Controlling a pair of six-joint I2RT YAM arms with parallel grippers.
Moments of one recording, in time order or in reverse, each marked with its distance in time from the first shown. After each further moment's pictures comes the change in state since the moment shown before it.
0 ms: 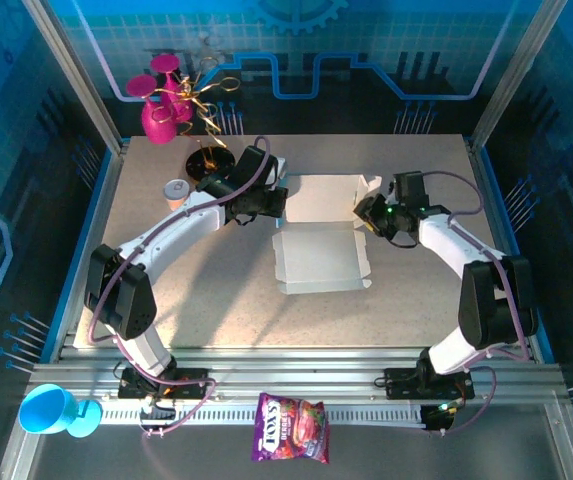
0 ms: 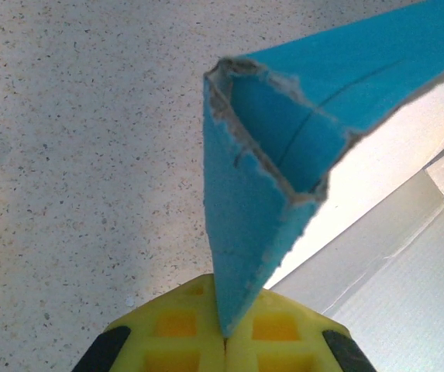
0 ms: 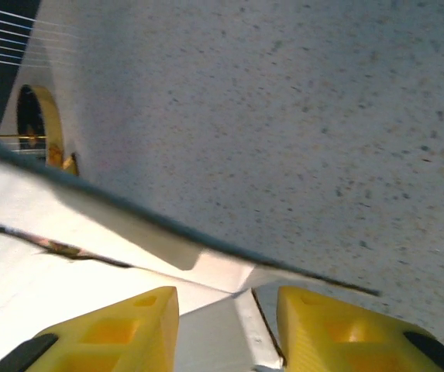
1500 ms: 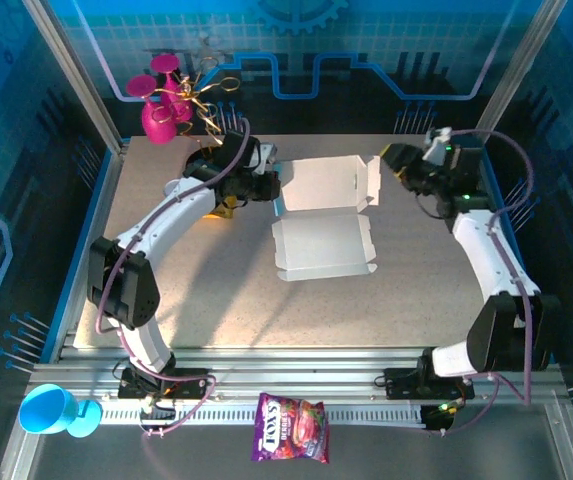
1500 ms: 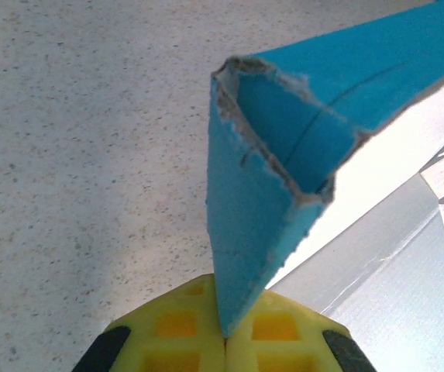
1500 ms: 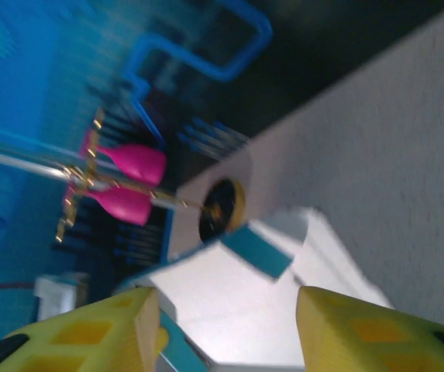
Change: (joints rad) left arm 0.132 0.061 0.091 0.001 0.257 -0.018; right arm -0.219 -0.167 0.162 0.179 -0.246 -0.056
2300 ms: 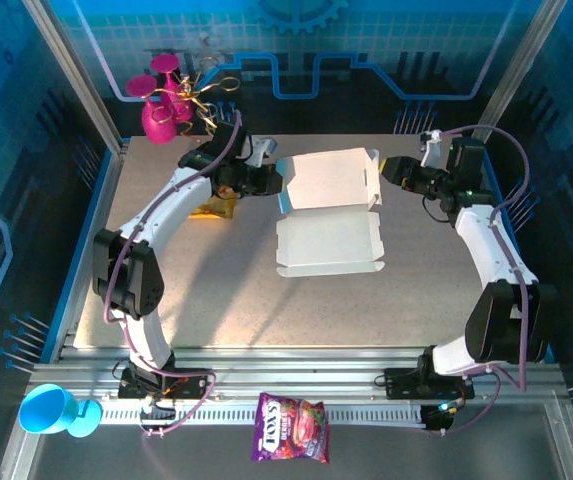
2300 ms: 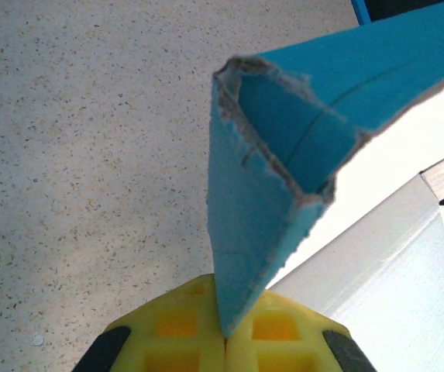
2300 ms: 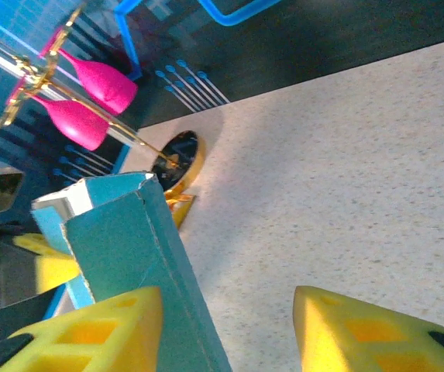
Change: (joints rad) left arm 0.058 0.063 0.078 -0.038 0.248 0.002; right arm -0.007 0.060 0.010 -0.132 -0.077 -0.452
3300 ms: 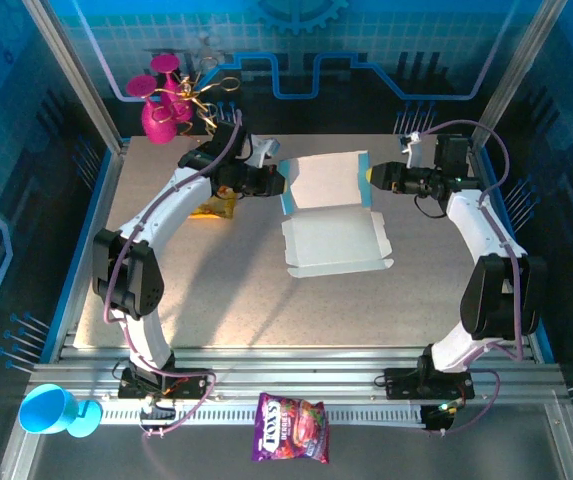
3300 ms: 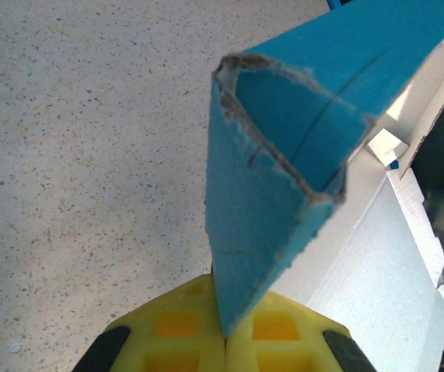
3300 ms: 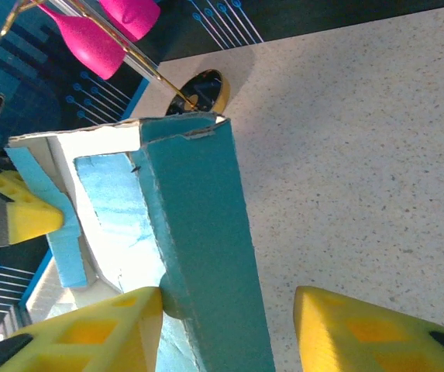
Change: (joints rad) left arm 0.000 0.000 0.000 0.000 0.069 0.026; right arm 0.028 0.150 0.103 -0.119 -0.135 -0.201
